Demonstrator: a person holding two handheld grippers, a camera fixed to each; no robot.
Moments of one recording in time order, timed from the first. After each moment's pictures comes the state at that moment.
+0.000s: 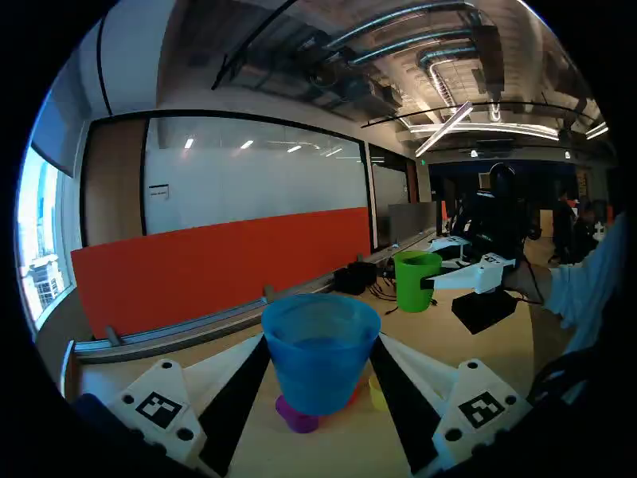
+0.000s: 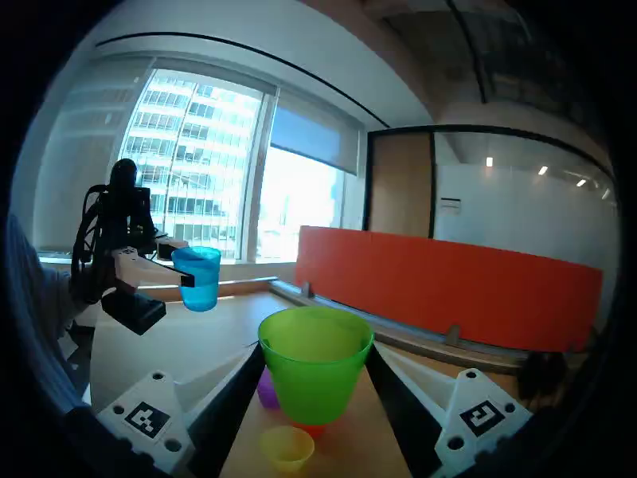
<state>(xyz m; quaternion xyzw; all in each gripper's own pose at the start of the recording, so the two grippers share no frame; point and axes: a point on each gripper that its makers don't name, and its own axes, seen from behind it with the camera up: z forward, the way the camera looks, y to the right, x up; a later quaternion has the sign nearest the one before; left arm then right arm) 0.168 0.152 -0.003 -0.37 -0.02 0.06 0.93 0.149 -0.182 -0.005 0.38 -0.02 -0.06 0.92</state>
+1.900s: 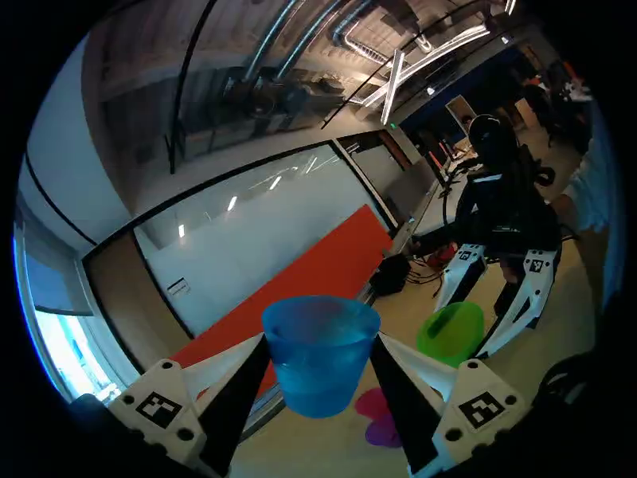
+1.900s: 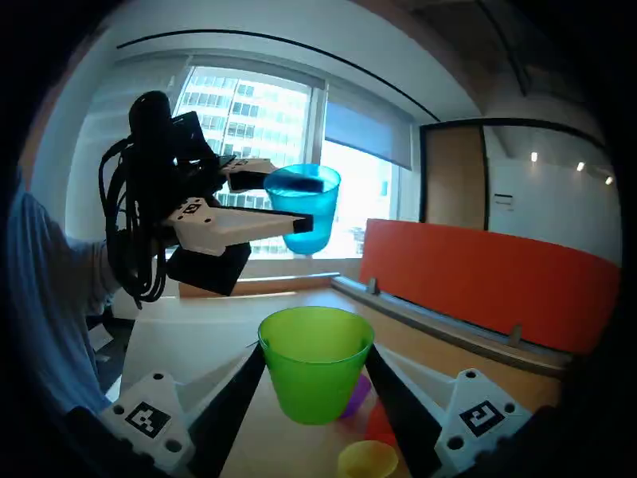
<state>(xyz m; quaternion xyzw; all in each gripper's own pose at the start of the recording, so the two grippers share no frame) 0.245 0.178 0.006 -0.32 0.10 0.29 0.90 0.118 -0.284 -0.055 0.49 -0.03 -0.07 0.87</state>
